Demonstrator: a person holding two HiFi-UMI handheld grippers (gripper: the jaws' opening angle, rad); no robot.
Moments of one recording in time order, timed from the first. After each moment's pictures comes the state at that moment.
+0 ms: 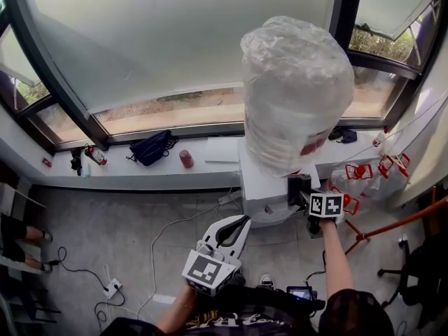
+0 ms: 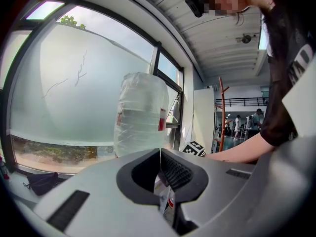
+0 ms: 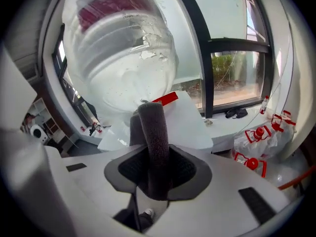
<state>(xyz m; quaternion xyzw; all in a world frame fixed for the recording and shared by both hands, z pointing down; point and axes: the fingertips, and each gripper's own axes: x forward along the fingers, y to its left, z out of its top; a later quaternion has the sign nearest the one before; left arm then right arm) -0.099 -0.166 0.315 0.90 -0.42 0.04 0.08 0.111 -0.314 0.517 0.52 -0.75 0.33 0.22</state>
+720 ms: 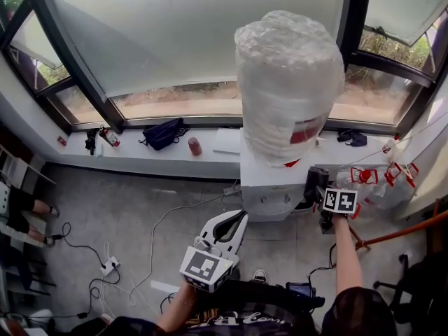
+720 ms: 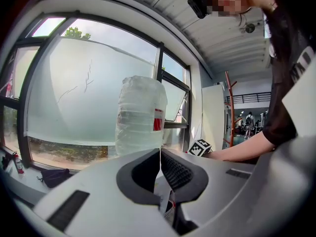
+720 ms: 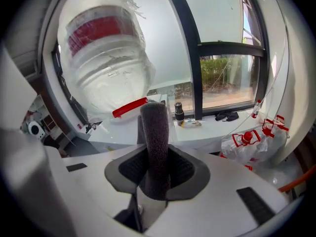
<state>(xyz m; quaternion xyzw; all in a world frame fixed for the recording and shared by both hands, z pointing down) -0.056 -0.128 0.306 0.86 -0.49 0.06 0.08 0.203 -0.308 0.512 0.53 -0.75 0.32 0.23</state>
